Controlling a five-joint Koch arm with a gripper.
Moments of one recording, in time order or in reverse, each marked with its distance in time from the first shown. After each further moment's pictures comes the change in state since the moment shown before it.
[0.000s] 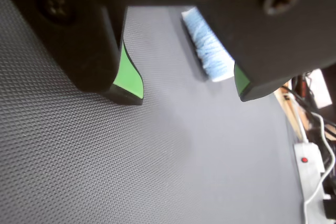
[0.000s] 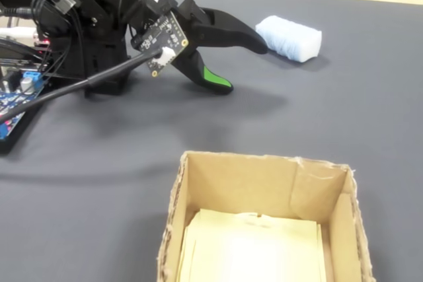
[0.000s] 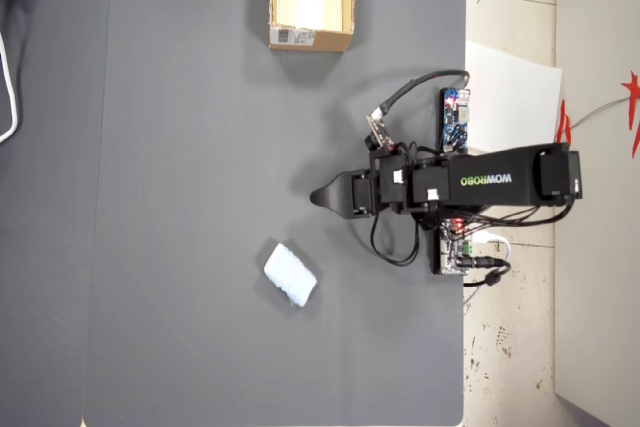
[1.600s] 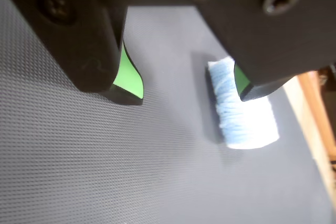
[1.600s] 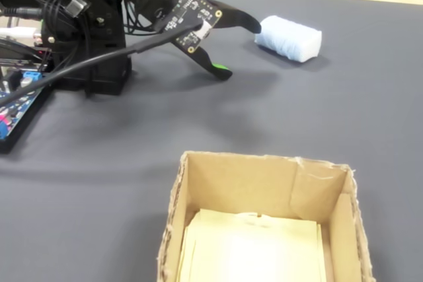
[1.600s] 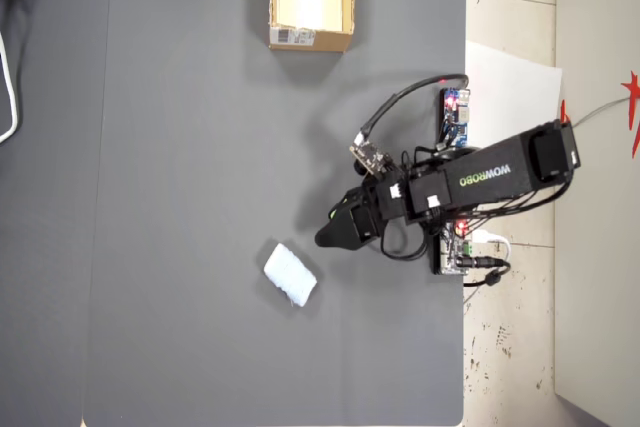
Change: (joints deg) arm -12.7 0.0 -7.8 11.0 10.7
